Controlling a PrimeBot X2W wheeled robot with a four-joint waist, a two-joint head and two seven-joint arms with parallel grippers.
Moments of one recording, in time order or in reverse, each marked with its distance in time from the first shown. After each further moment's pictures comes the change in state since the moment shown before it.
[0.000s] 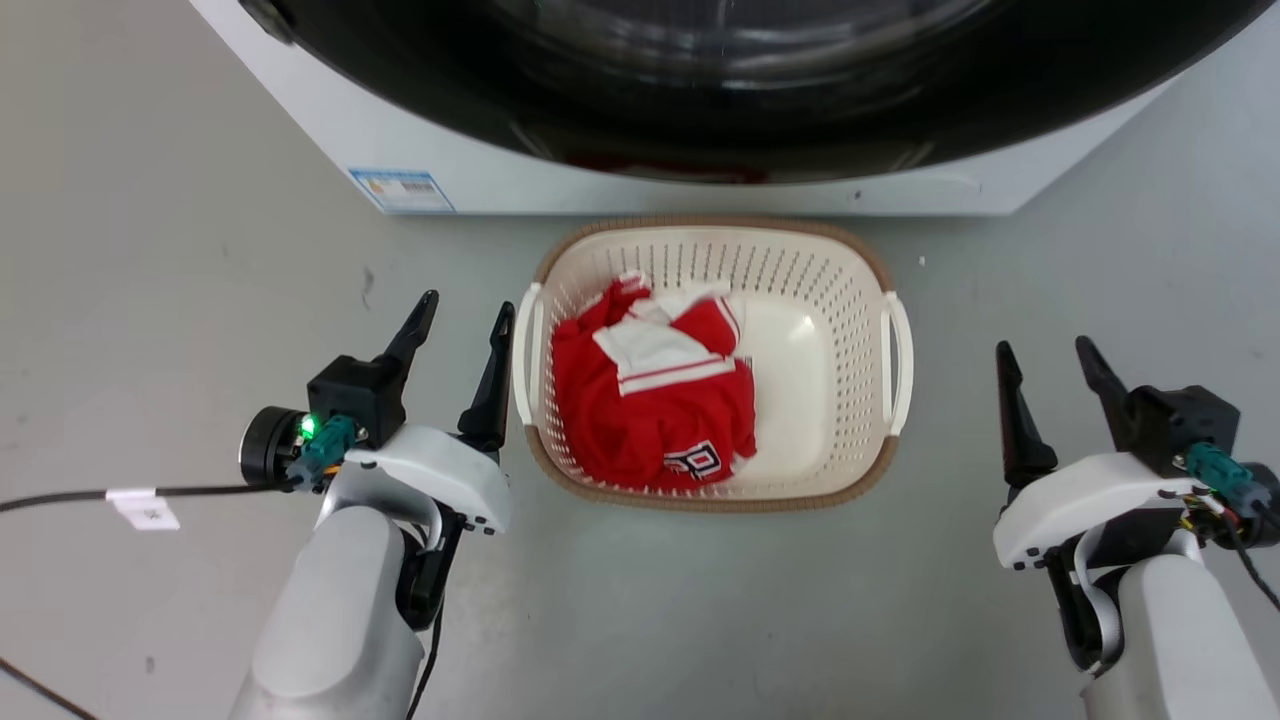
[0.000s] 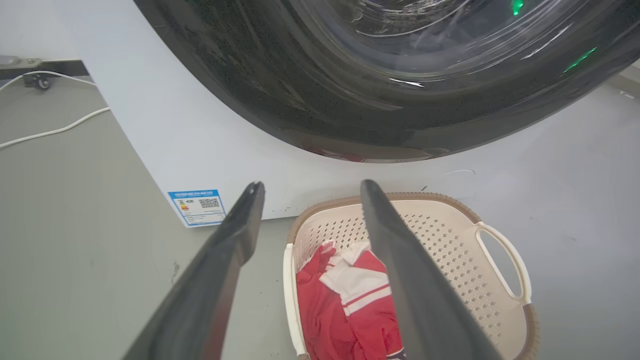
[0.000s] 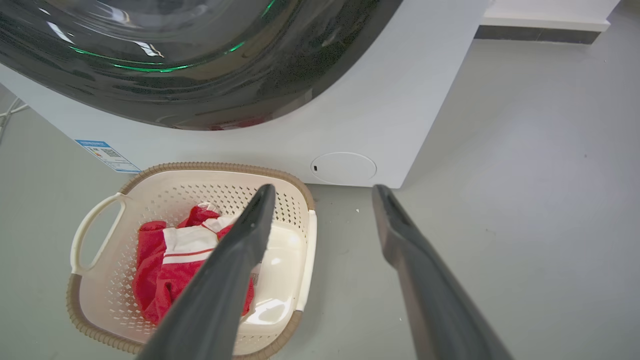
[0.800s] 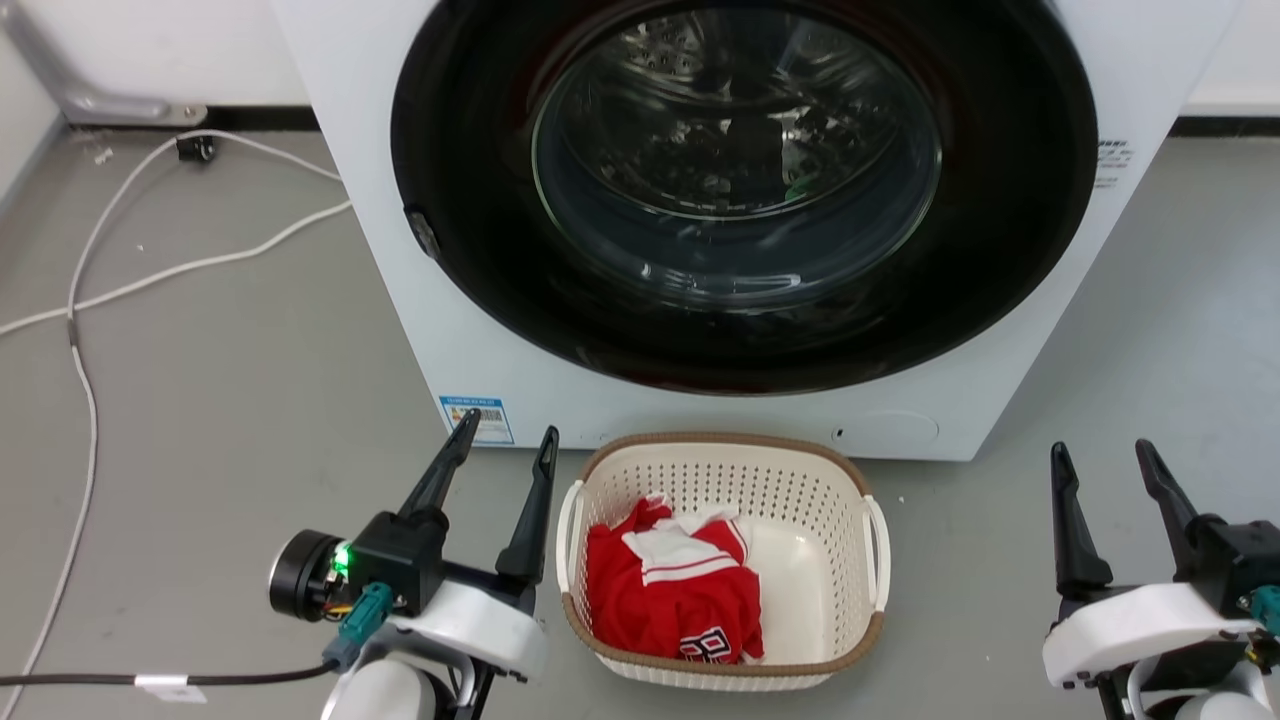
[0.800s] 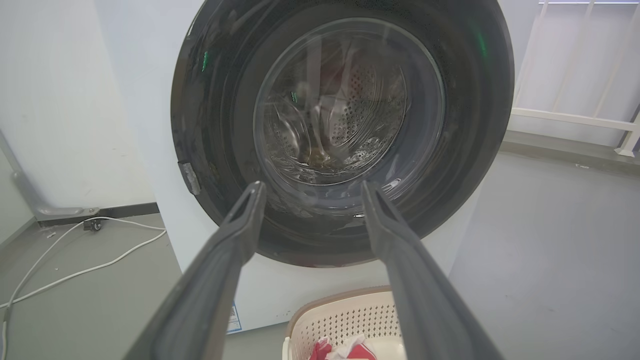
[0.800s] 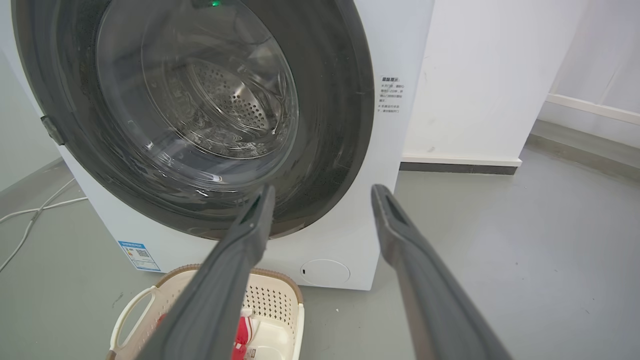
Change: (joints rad) left arm 0.308 -0.033 -0.033 -0.295 0.086 0.000 0.001; right arm 0.263 -0.001 -0.046 -0.218 -0.012 0.000 -0.015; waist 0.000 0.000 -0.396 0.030
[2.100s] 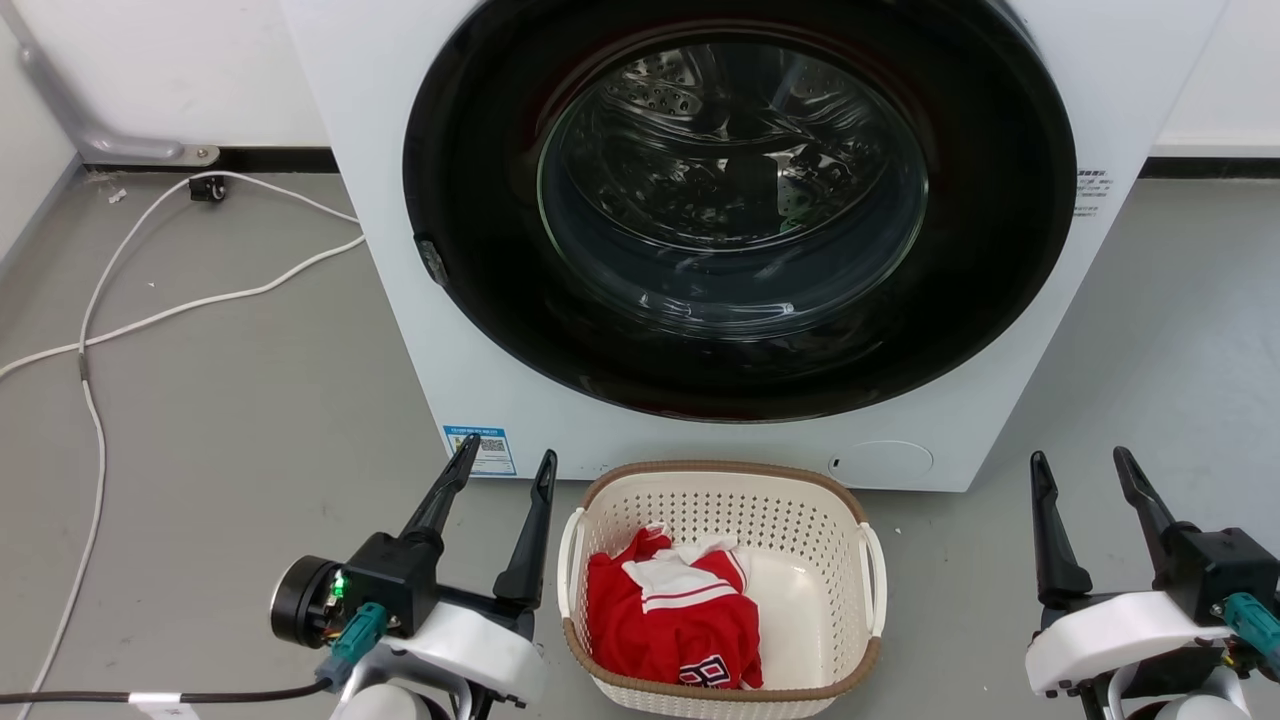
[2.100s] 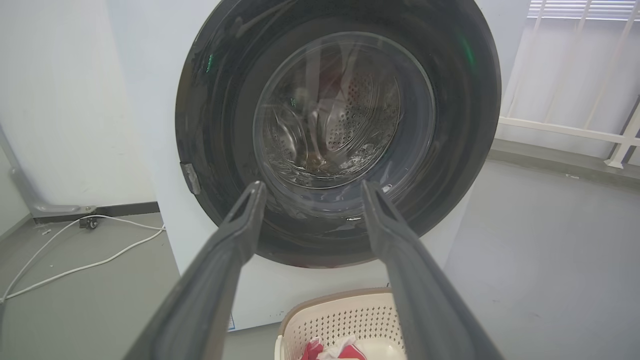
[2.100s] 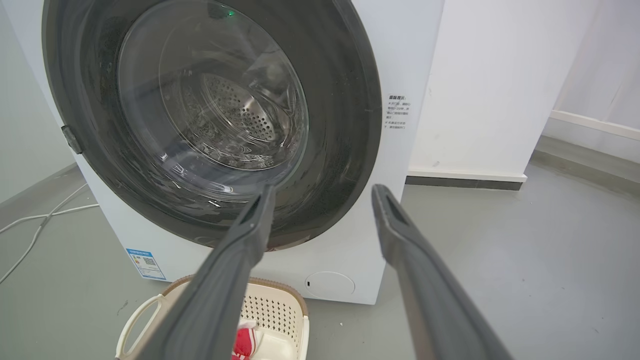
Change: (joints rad) left arm 0.036 0.012 -0.010 -0.012 -0.047 0.000 0.013; right arm -0.010 0.000 0.023 0.052 -0.009 0.000 -0.038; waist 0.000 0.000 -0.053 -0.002
